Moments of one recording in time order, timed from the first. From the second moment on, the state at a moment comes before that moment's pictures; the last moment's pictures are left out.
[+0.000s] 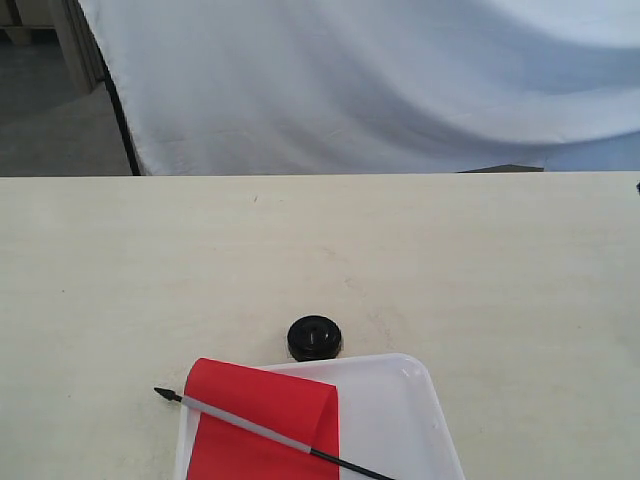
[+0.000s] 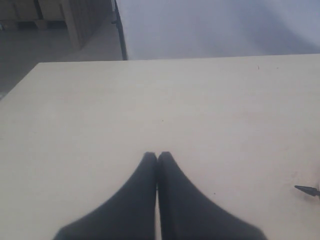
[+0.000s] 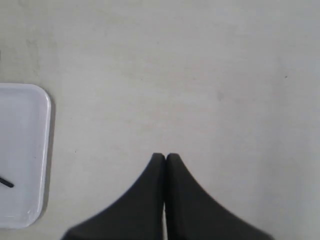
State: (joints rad) left arm 0.01 0.00 0.00 0.03 0.35 0.01; right arm -0.04 1.21 -1.13 0.05 1.11 -0.20
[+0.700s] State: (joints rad) left arm 0.01 0.00 0.00 0.03 0.35 0.01; right arm -0.04 0.33 -1.13 0.05 1.16 -0.21
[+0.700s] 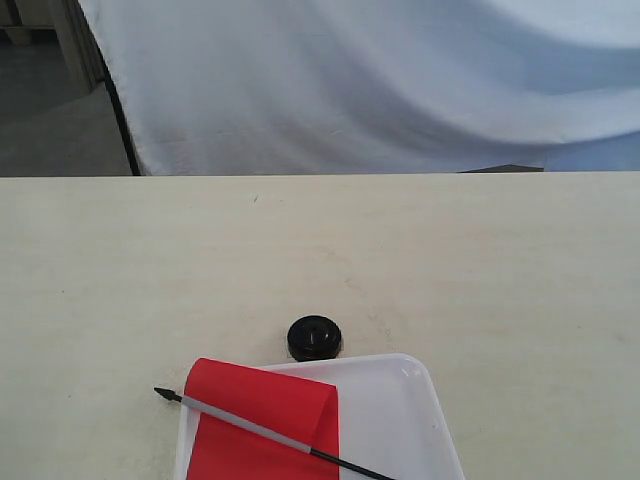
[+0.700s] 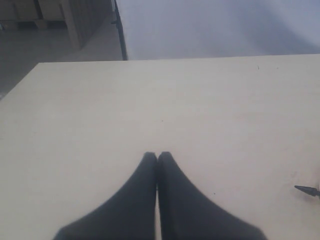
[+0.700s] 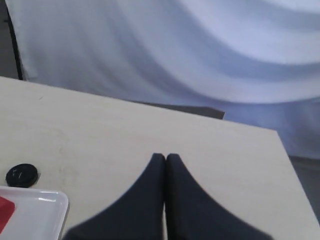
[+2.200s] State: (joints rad) left arm 0.01 0.00 0.00 0.03 0.35 0.01; right arm 0.01 0.00 -0.45 0.01 0.47 -0.16
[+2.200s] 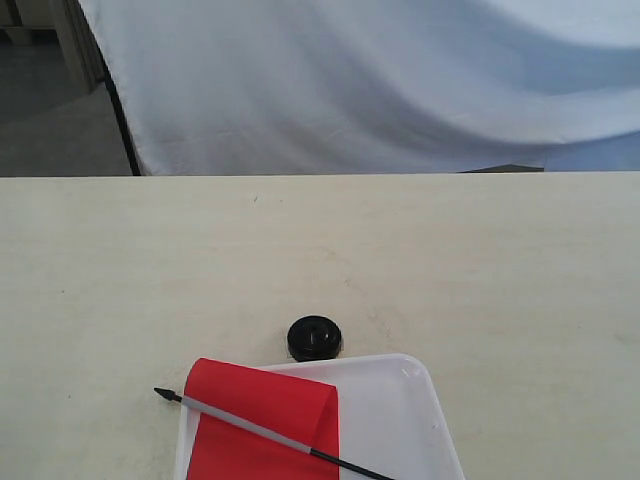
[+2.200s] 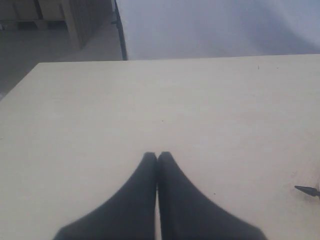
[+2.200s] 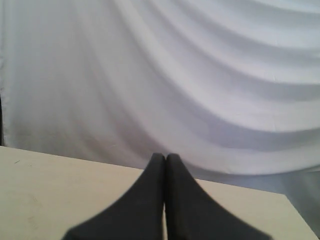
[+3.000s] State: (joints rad) left arm 0.01 0.00 0.00 0.03 0.35 0.01; right arm 0.01 0.00 0.00 0.01 0.03 -0.16
